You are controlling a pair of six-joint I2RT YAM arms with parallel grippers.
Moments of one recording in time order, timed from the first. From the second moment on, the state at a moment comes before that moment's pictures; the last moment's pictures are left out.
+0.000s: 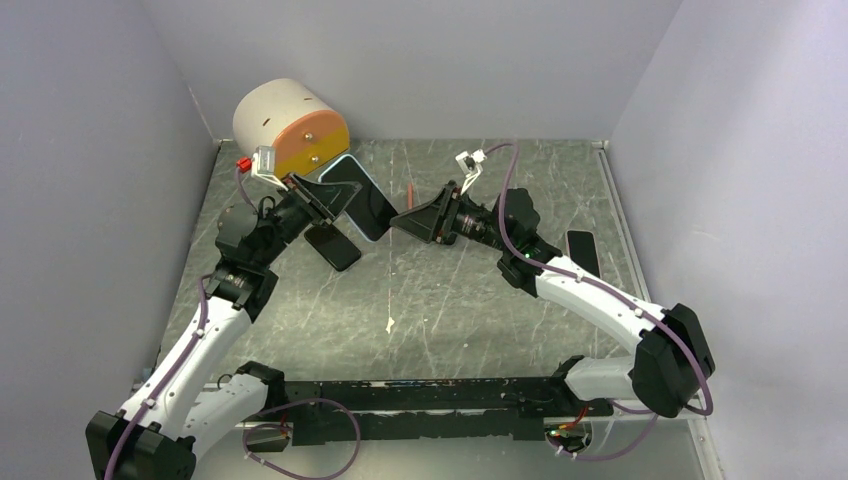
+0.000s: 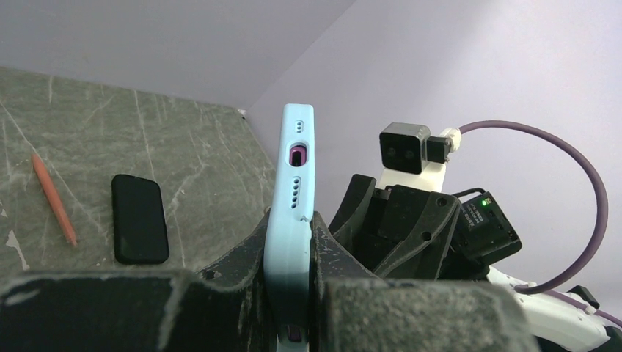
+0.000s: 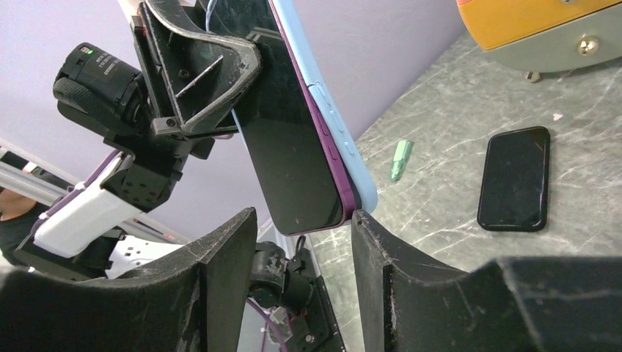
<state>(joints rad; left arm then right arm) -0.33 0.89 0.78 0.32 0.35 -0.89 0.68 1.28 0.89 0.50 -0.51 0.82</state>
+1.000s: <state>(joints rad) -0.31 0.95 0.76 0.61 0.42 -1.02 0.65 1.44 0.99 0.81 -0.69 1.00</state>
